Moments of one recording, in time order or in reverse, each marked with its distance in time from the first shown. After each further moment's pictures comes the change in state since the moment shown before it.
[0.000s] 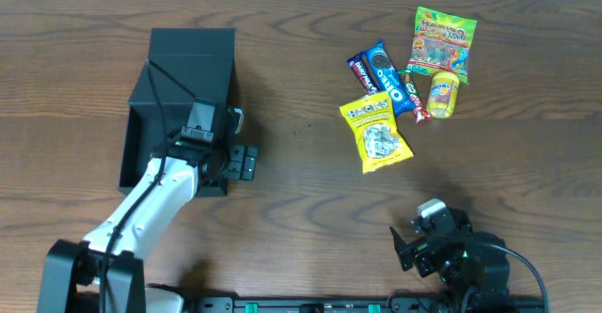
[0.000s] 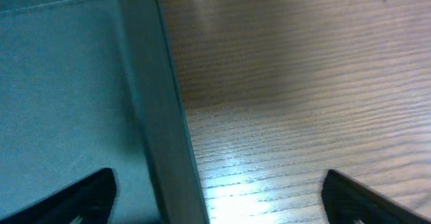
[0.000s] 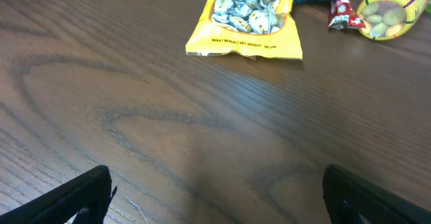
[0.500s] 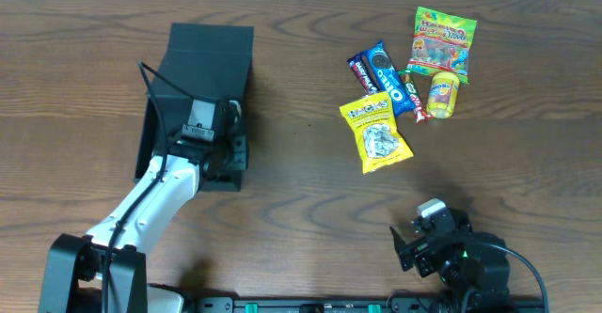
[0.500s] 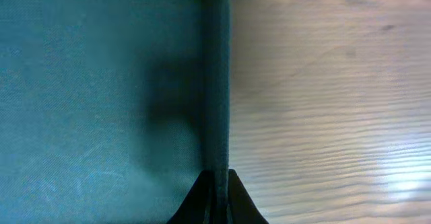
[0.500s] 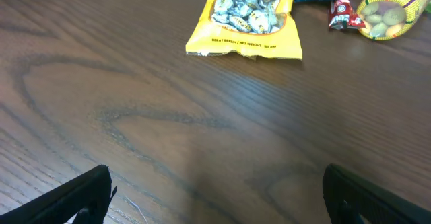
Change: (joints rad) left arm 0.000 0.013 0.000 0.097 0.077 -0.171; right arm 0.000 0.000 0.000 0.000 0.000 0.000
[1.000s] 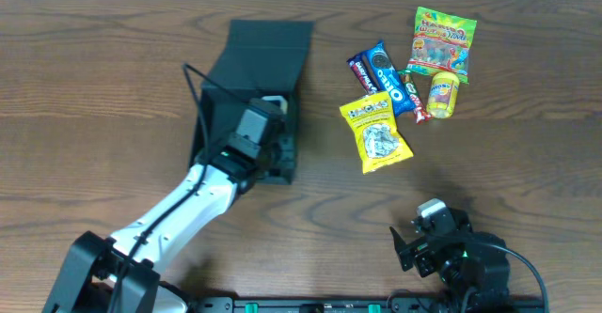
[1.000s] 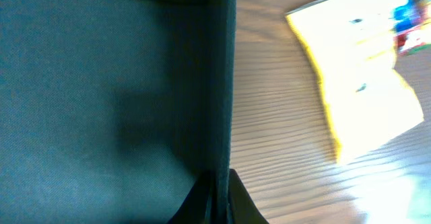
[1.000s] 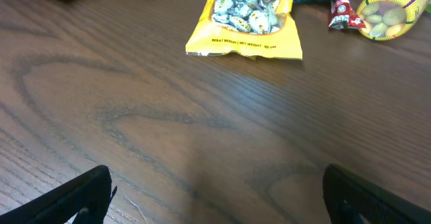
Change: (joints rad) left arm -0.306 0.012 0.050 0.181 -0.050 -0.319; right arm 0.000 0.000 0.000 0.000 0.000 0.000
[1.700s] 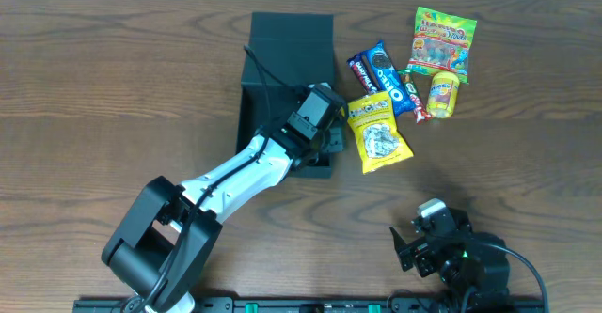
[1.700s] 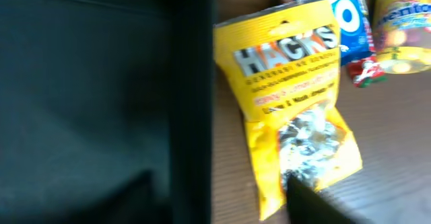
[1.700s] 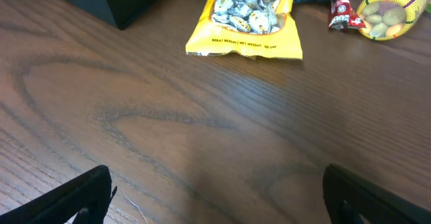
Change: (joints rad) left arm -0.136 0.294 0.280 -0.014 -0.032 -0.197; right arm 0.000 0.000 0.000 0.000 0.000 0.000
